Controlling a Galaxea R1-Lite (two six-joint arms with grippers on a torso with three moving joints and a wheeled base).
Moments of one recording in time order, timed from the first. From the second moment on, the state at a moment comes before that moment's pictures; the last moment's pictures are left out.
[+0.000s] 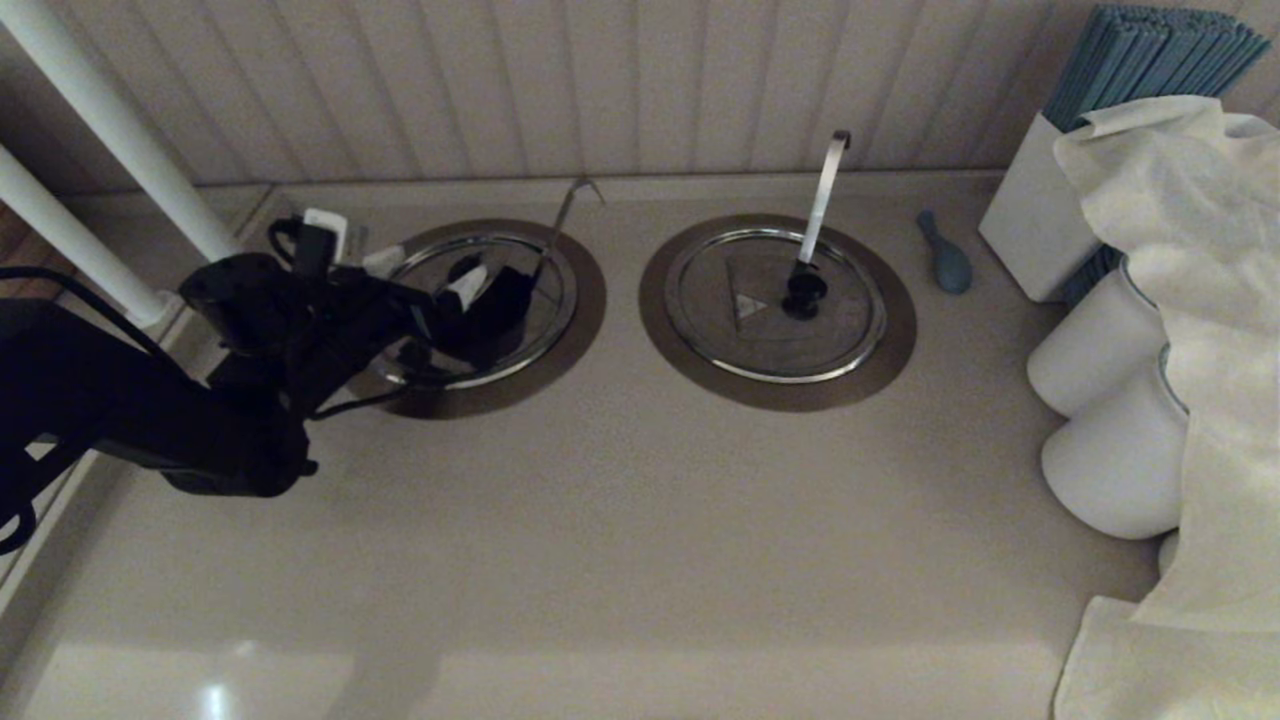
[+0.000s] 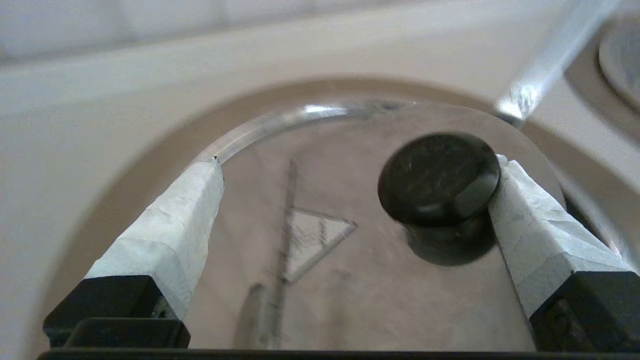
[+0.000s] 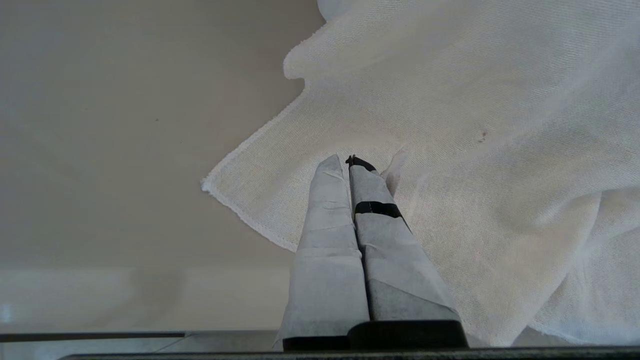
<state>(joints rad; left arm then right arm) -0.04 2.10 -1.13 -1.26 -0.30 0.03 0.00 0.00 0.00 0.00 0.02 -0.02</state>
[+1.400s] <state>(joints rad) 0.05 2.11 -1.20 -1.23 -0.29 -0.01 0.00 0.00 0.00 0.00 0.01 -0.02</state>
